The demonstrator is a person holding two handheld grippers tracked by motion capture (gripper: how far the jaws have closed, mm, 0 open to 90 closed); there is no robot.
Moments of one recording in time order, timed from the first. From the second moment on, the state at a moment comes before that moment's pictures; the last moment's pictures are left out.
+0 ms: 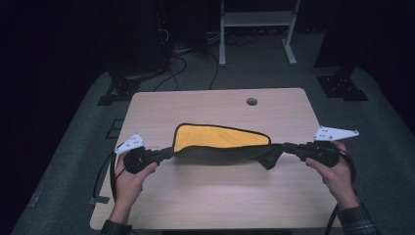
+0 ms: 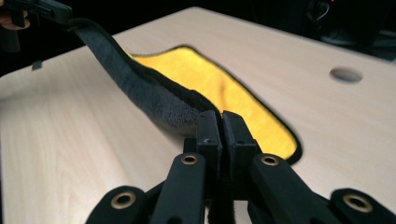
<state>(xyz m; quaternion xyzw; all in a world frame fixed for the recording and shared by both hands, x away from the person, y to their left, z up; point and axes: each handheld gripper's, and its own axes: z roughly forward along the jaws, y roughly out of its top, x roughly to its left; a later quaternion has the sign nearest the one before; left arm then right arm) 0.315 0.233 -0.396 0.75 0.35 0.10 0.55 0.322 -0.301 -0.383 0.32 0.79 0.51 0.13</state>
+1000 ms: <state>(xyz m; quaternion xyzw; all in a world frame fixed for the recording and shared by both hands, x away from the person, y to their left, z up) 0.239 0.250 -0.455 0.79 0.38 0.02 0.47 0.246 -0.288 -0.450 0.31 0.85 0.44 0.04</state>
